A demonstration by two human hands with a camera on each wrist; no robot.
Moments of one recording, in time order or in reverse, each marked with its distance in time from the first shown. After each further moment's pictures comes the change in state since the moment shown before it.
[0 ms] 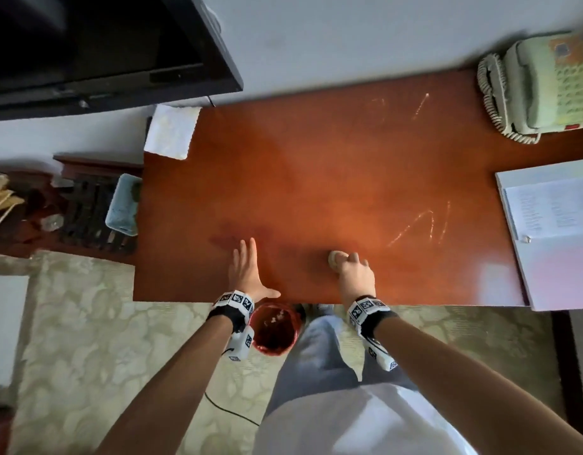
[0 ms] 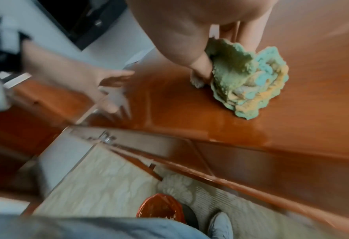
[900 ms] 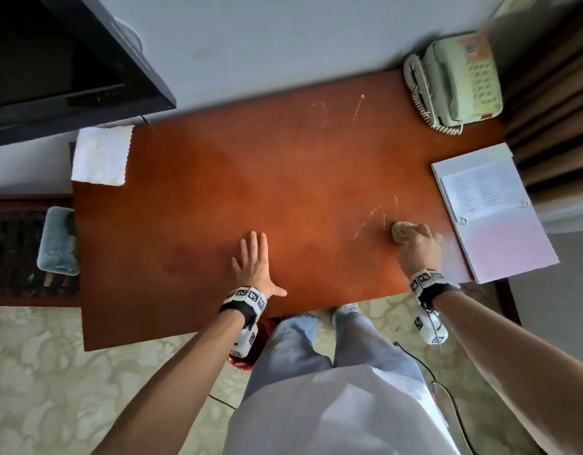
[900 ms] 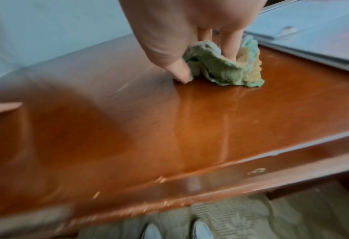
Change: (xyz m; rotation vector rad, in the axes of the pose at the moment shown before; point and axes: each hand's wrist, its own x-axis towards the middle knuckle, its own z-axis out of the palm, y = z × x) left_hand 0.027 0.103 0.008 0.215 -0.087 0.209; right_hand 0.012 0.195 -0.063 0.070 0.378 0.360
